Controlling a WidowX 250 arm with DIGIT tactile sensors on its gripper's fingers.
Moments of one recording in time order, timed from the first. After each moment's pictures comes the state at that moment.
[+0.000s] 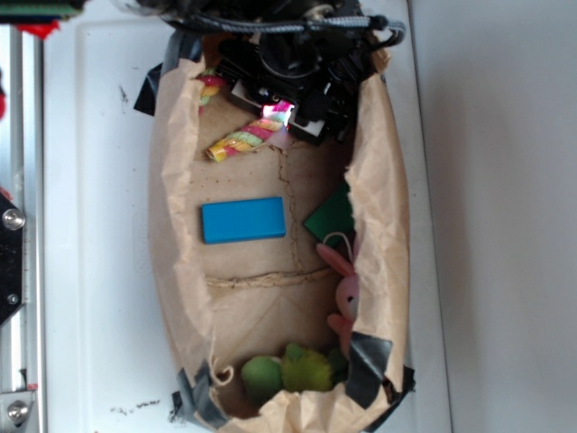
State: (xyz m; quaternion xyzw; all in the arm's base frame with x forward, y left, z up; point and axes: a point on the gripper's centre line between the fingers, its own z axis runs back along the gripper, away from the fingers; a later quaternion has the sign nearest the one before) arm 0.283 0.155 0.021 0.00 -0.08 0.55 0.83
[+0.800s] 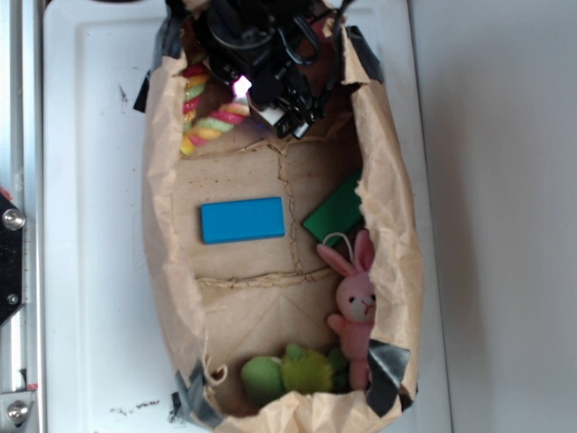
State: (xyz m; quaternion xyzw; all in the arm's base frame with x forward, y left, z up) arm 0.262 0.152 0.065 -0.01 -0.11 0.40 0.91
